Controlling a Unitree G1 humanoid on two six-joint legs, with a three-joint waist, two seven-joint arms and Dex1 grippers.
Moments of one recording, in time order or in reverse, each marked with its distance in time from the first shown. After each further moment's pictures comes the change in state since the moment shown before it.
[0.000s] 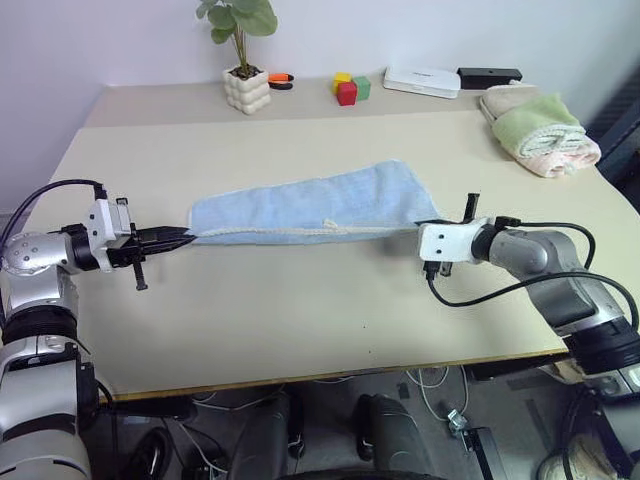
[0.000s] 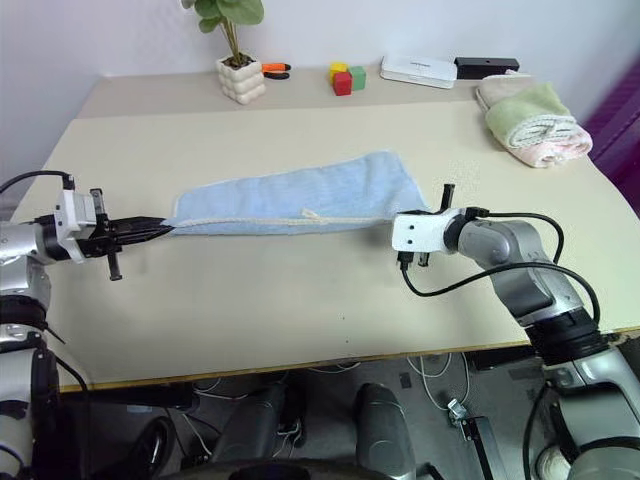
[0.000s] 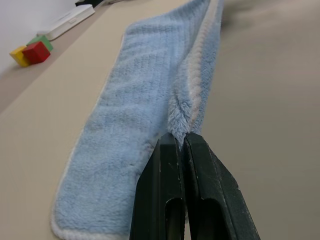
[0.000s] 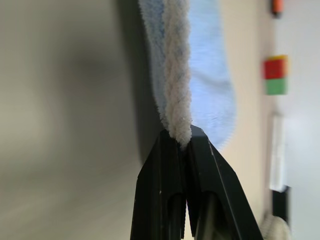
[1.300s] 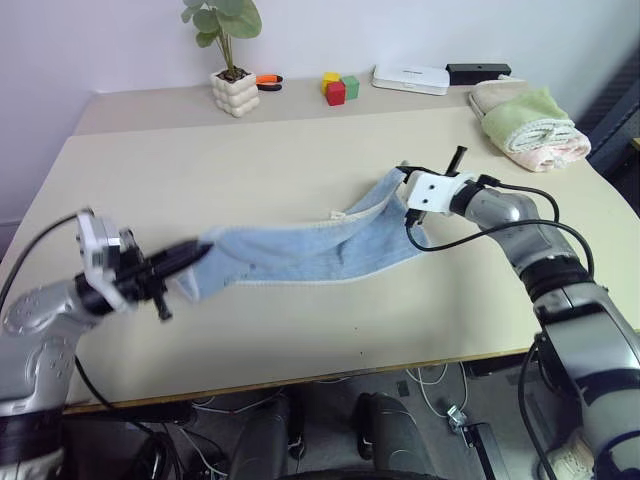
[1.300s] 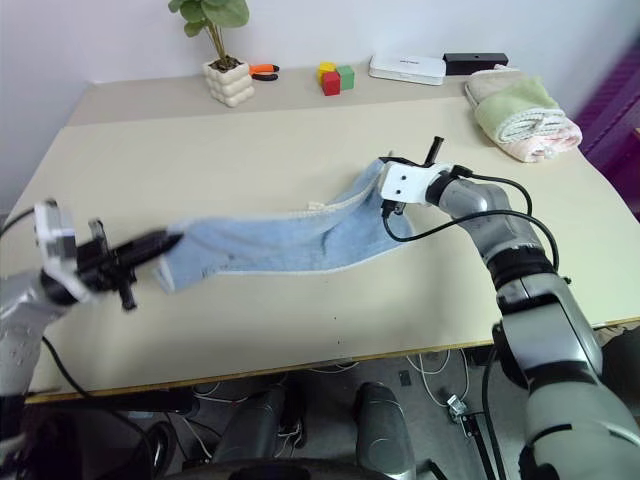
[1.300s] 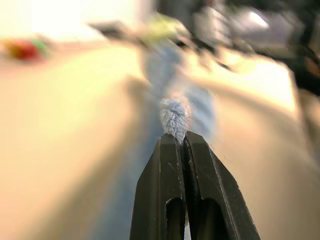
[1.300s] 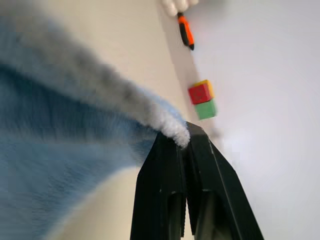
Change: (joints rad) left arm 0.435 -0.092 0.150 -0.933 -0.343 0.758 0.573; right arm -0.390 0.201 0.006 0.646 0.107 -0.422 -0.234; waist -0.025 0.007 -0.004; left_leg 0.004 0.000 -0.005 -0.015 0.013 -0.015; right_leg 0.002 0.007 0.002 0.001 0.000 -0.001
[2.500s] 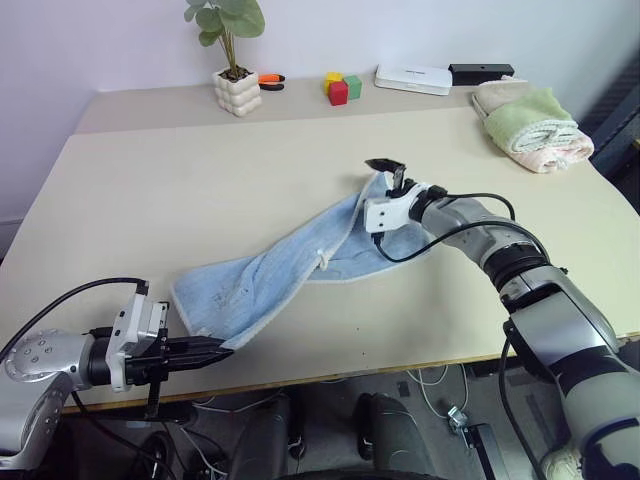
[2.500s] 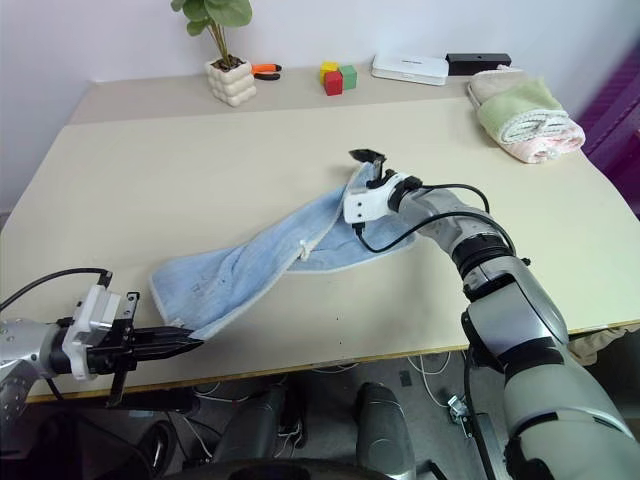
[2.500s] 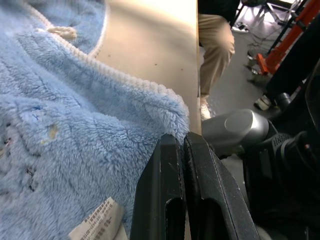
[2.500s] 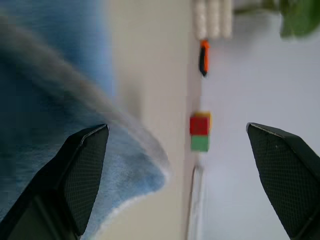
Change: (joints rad) left arm 0.481 0.152 -0.089 -0.305 0.051 -0.021 -0.328; right arm -0.196 0.125 0.340 0.357 -0.597 -0.119 -0.513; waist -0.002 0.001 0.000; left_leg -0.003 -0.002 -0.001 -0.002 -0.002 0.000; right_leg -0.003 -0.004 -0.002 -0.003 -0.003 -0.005
